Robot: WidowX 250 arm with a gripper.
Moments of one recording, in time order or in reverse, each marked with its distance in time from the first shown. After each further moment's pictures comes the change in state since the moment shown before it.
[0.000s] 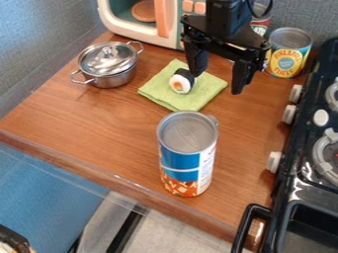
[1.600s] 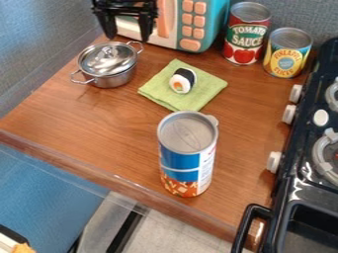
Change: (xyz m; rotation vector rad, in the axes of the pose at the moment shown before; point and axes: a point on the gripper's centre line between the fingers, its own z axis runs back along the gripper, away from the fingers) arm 0.026 0.195 -0.031 0.048 0.013 0.423
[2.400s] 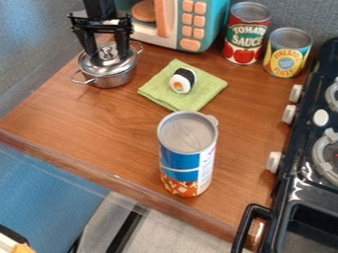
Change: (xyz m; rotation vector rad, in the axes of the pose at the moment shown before) arm -0.001 0.037 -0.037 -0.027 0.085 0.046
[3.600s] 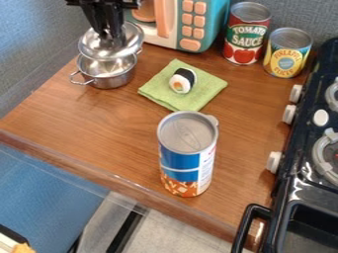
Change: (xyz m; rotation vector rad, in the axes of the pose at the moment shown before) arm -0.048 -0.044 0.075 0.013 -0.179 -0.085
